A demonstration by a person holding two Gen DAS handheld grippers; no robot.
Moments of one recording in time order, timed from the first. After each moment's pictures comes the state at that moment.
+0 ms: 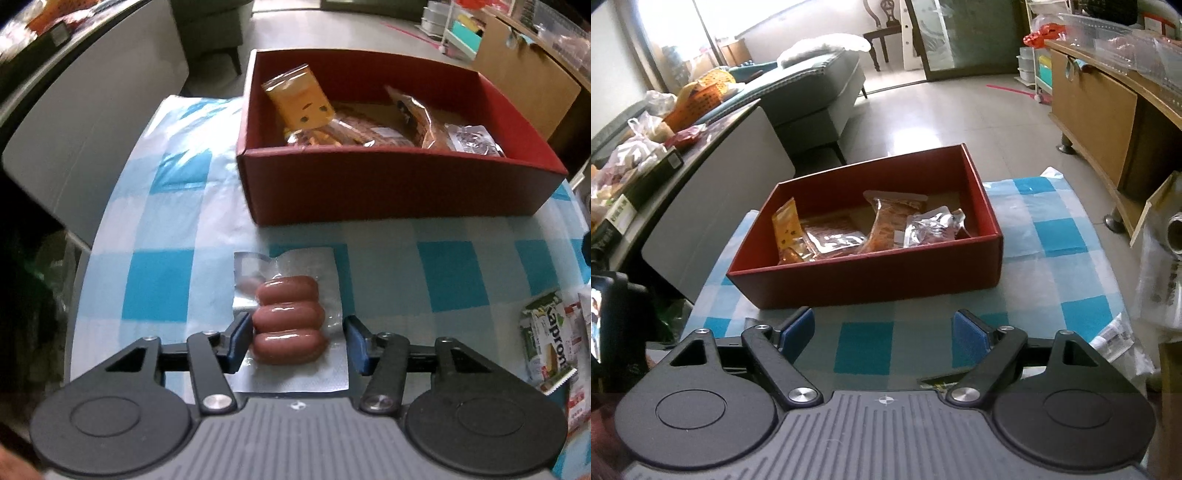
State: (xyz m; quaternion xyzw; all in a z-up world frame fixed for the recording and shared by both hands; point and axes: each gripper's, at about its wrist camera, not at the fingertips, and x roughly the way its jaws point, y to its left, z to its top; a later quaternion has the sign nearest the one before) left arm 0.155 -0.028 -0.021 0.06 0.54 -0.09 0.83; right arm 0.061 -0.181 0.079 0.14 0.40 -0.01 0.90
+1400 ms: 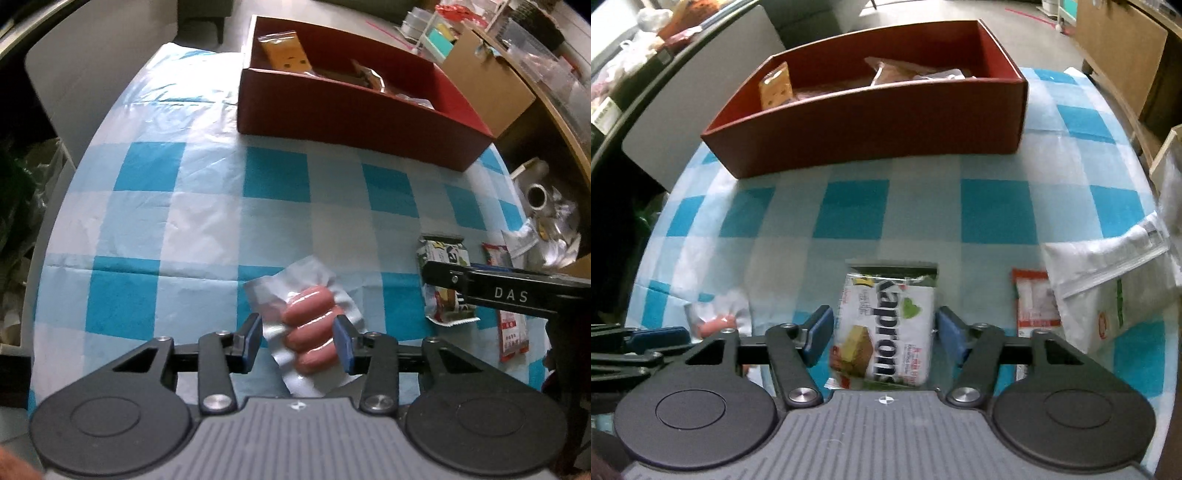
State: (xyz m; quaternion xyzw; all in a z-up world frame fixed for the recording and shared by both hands) left arm 0.077 0.005 -0.012 -0.03 0.57 -0.15 0.81; right arm 0.046 -0.163 0.008 0.12 0.53 0.01 0.84
